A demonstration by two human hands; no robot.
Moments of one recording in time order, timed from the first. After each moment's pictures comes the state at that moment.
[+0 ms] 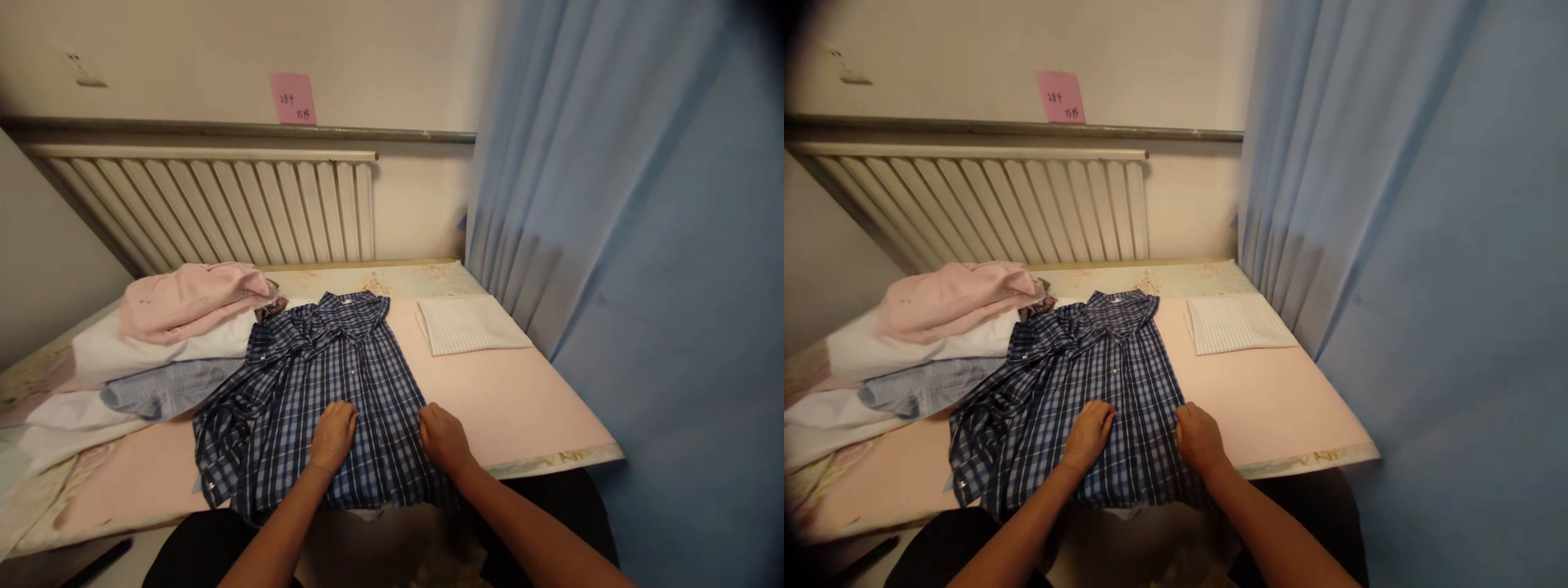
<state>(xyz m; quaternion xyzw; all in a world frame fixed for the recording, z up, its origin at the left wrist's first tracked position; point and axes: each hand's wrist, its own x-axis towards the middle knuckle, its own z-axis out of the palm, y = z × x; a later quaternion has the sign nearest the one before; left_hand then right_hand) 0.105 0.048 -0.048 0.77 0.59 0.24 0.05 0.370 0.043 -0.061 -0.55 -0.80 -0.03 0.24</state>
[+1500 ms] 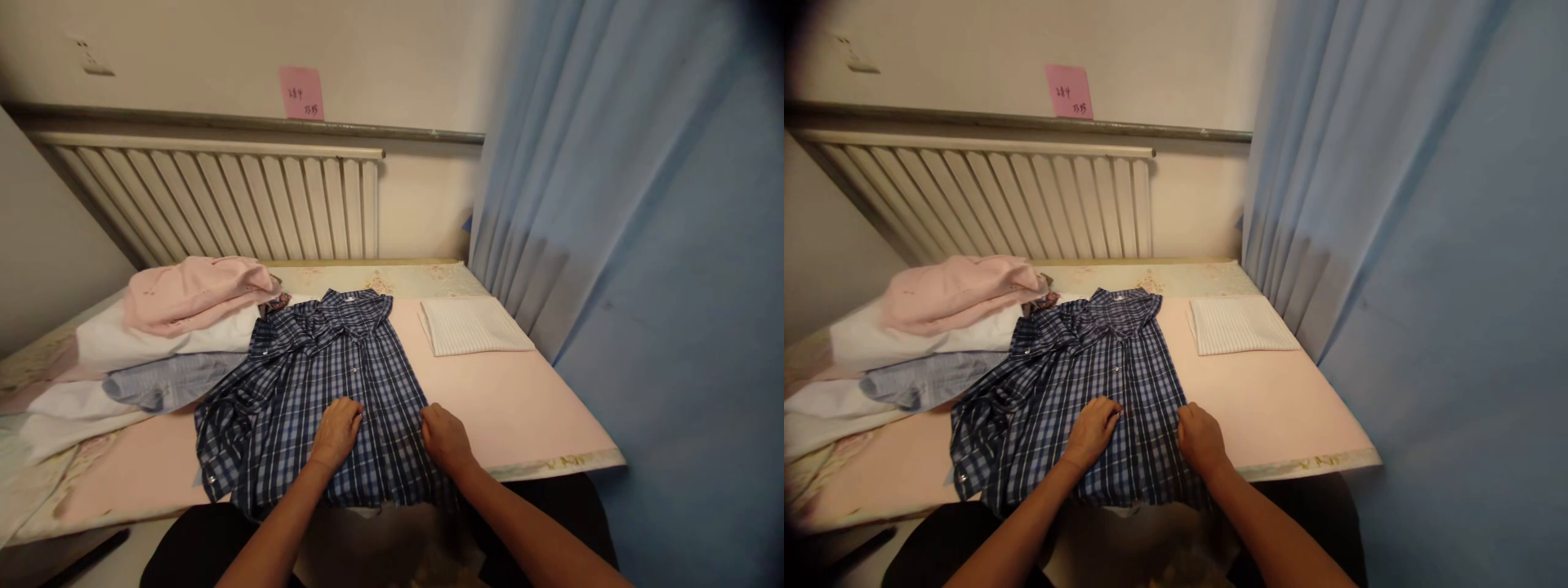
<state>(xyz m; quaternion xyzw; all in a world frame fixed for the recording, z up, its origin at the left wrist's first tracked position) 0.105 0.047 -0.046 0.77 0.58 0.23 0.08 0.369 0.040 -0.056 -0.54 -0.81 -0.02 0.25</state>
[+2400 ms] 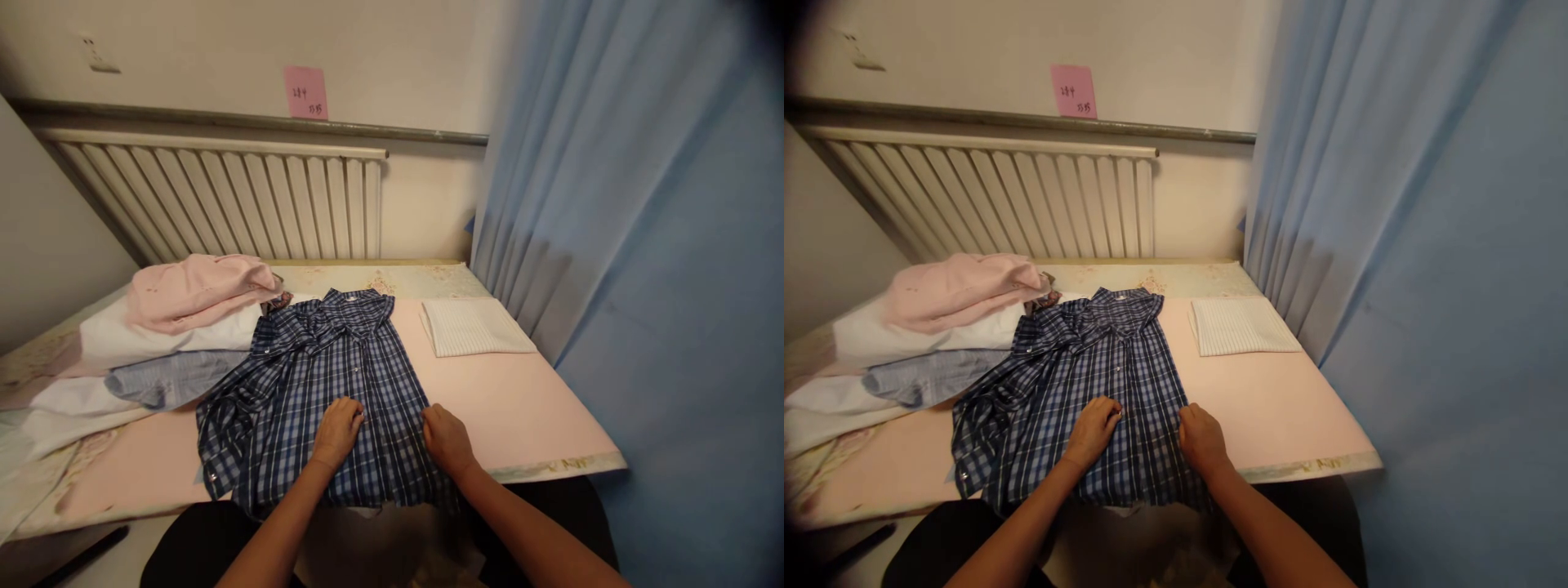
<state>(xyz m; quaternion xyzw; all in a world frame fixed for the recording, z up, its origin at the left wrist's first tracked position) 0.104 0.047 -0.047 0.76 0.59 0.25 0.10 0.369 0.041 -0.060 -0.55 -0.80 -0.03 0.24</state>
